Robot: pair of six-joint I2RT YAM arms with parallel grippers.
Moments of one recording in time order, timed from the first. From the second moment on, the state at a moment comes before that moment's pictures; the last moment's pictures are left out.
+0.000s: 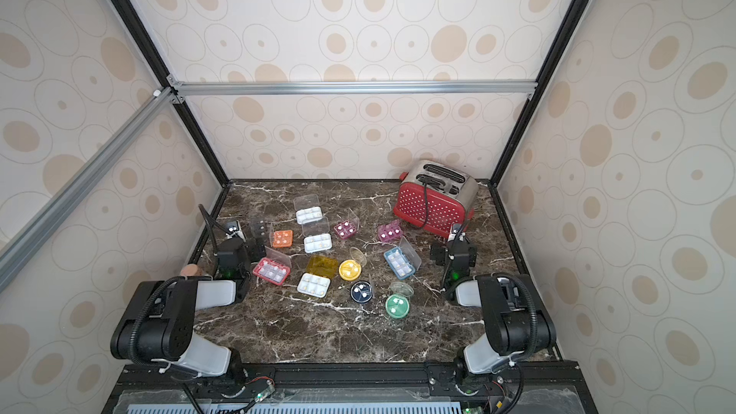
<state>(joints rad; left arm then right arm) 0.02 1.52 0.43 0.70 -0.36 -0.03 0.08 1.54 0.40 0.73 0.29 0.04</state>
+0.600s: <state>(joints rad) 0.02 1.52 0.43 0.70 -0.36 -0.03 0.08 1.54 0.40 0.73 0.29 0.04</state>
